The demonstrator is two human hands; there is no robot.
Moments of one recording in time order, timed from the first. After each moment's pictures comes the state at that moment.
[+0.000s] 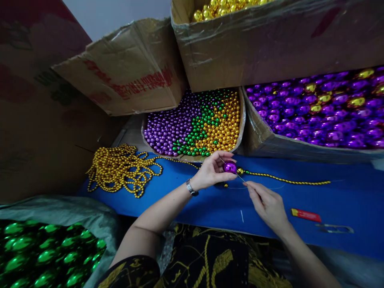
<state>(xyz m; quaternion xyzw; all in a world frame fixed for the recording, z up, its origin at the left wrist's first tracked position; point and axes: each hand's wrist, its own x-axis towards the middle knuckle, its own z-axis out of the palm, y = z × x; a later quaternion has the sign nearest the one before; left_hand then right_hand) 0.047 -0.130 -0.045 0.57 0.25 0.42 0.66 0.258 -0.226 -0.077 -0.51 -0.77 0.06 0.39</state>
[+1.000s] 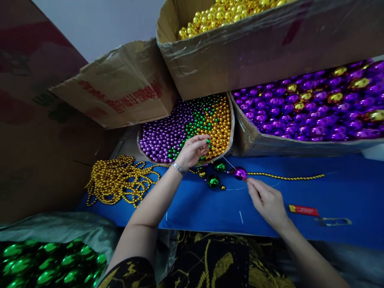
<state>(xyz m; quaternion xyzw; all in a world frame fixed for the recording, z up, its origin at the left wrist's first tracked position) 0.028 -0.053 -0.030 0.47 0.36 0.43 0.68 0.261 -0.224 -0.074 -0.53 -0.74 -0.01 0.41</state>
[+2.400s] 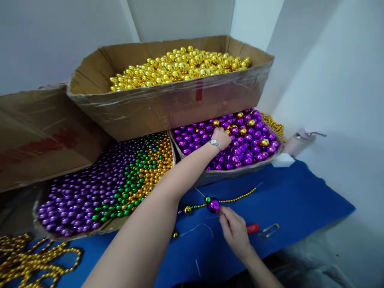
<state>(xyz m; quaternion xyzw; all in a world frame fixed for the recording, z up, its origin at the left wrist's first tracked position) 0.361 0.029 0.040 0.96 0.24 0.06 -0.08 0.316 -0.234 -0.086 -0.60 -0.63 0.06 0.49</state>
